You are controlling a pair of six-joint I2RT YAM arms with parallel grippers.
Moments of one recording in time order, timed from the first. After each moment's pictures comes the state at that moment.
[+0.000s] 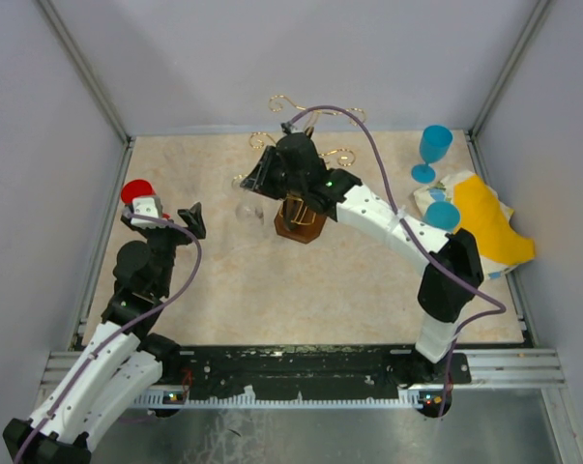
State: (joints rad) left arm -0.43 0.58 0.51 0.18 -0.41 -0.08; right arm 0.80 1.74 1.63 -0.31 -0.04 0.94
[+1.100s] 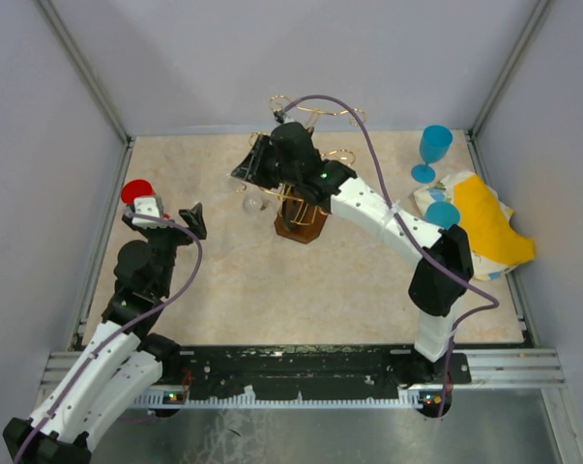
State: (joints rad) left arm -0.43 0.58 0.51 0.17 -0.40 -0.09; right arm 0.80 1.80 1.74 -0.31 -0.06 0.92
